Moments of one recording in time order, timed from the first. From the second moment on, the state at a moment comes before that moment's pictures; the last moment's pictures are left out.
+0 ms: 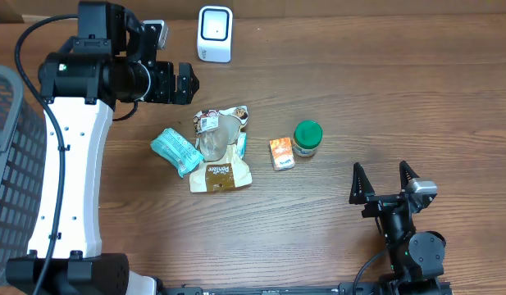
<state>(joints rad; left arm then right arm) -0.05 1.66 1.84 -1.22 0.33 0.00 0.15 0.02 0.02 -0.01 0.04 0.23</state>
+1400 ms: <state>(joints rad) -0.05 1.66 1.84 -1.23 0.28 0.00 0.17 1.54 1.54 -1.06 -0.40 0.17</state>
